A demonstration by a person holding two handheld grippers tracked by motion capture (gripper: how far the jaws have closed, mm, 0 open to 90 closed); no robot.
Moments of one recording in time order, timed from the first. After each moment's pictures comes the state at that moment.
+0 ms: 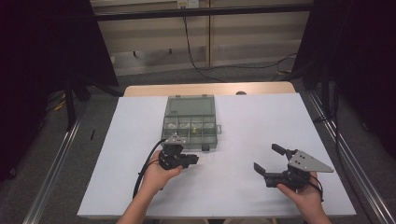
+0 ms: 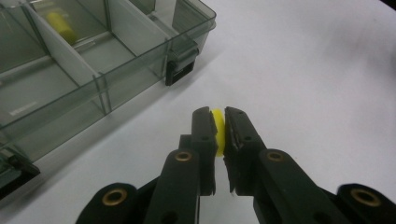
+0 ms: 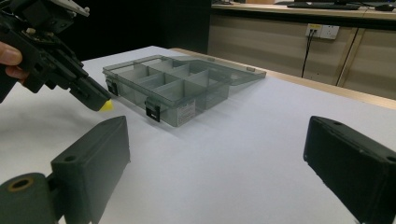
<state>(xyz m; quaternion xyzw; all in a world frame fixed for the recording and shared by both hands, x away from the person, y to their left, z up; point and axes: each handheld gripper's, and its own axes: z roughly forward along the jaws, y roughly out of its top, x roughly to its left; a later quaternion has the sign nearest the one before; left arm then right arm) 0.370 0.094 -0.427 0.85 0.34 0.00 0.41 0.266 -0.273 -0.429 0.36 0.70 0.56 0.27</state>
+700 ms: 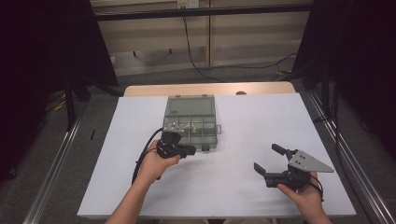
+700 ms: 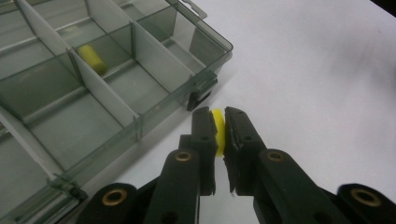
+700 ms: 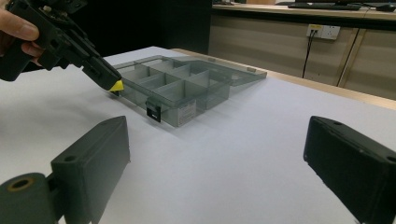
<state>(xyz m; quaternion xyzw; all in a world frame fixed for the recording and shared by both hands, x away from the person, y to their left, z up) 0.394 0.095 -0.404 0.85 0.34 0.00 0.40 0.265 -0.273 -0.429 0.36 0.70 0.56 0.27</state>
